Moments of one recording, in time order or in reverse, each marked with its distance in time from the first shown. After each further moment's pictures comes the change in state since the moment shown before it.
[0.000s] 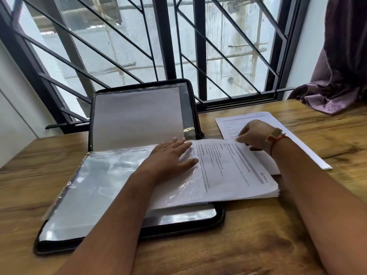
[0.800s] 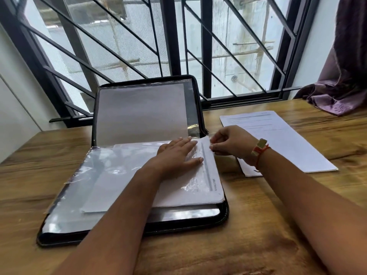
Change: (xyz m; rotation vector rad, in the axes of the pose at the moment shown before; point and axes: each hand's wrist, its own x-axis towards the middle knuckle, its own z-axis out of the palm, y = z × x) left_hand 0.003 0.004 0.006 -0.061 -0.035 -0.015; right_hand -0.033 -0.039 0.044 0.489 -0.178 -0.244
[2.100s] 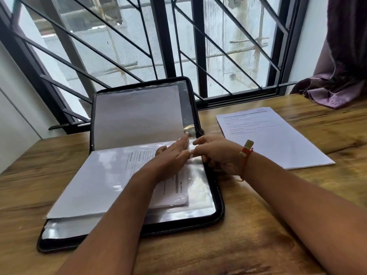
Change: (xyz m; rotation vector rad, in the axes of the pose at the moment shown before) left_hand -0.003 0.004 0.001 -0.269 -0.019 -0.042; right_hand -0.029 -0.027 0.030 0.279 -0.233 0.169
